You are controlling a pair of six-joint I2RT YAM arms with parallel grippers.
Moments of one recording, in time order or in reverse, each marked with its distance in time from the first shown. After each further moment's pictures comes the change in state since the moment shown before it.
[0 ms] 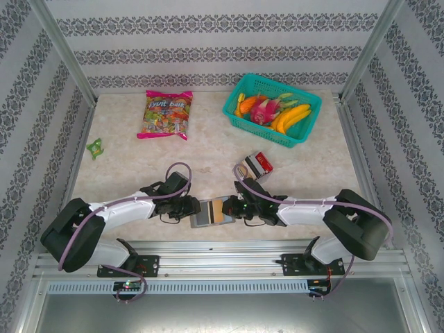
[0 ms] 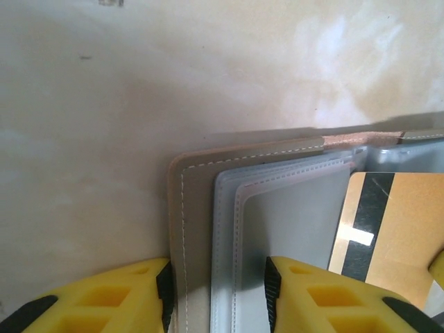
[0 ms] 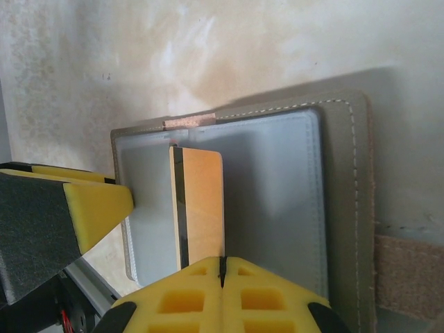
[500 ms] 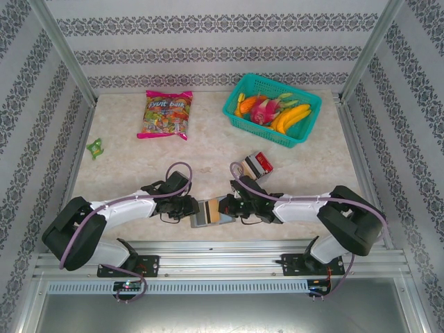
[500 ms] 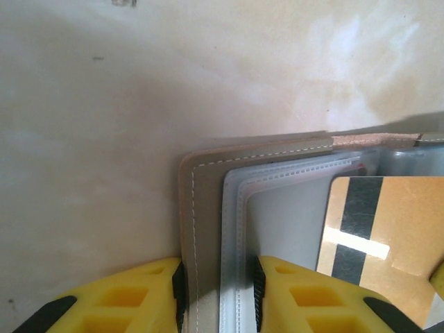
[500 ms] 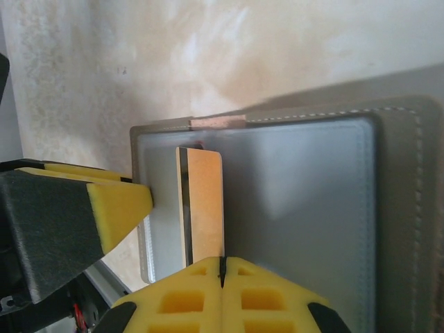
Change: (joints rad) left arm 0.000 0.015 0.018 -0.029 -0.007 0.004; right arm 0.000 0.055 0.048 0.010 -0.045 -0.001
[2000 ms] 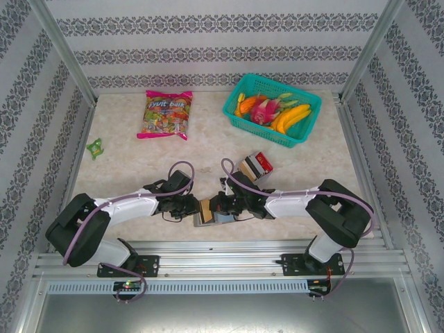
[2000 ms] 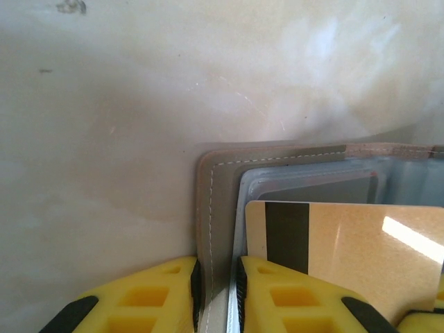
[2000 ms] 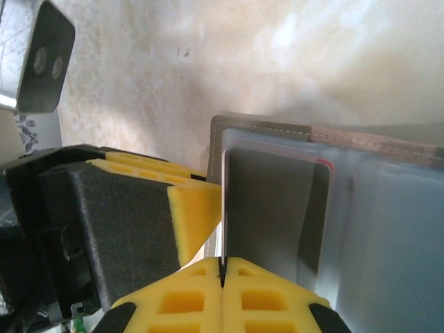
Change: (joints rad) left arm 0.000 0.034 0.014 0.031 0.022 0.004; right arm 0.013 0.093 0.085 0.062 -0.107 0.004
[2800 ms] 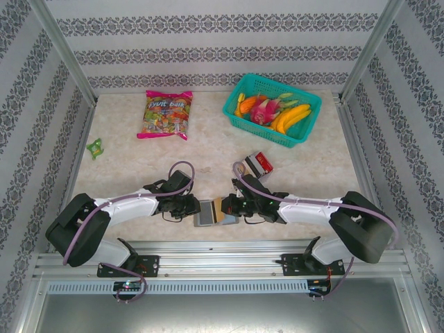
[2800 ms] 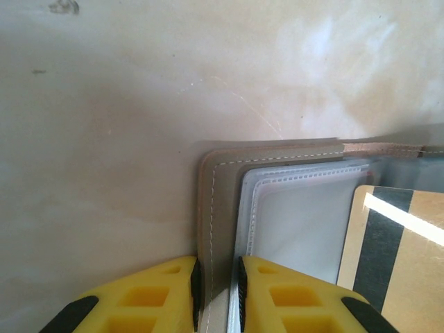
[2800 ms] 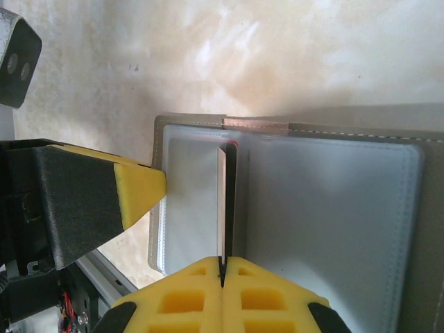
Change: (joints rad) left arm 0.000 0.000 0.000 0.004 0.001 0.003; right arm -0.020 -0.187 -0.083 -0.168 0.130 -0.081
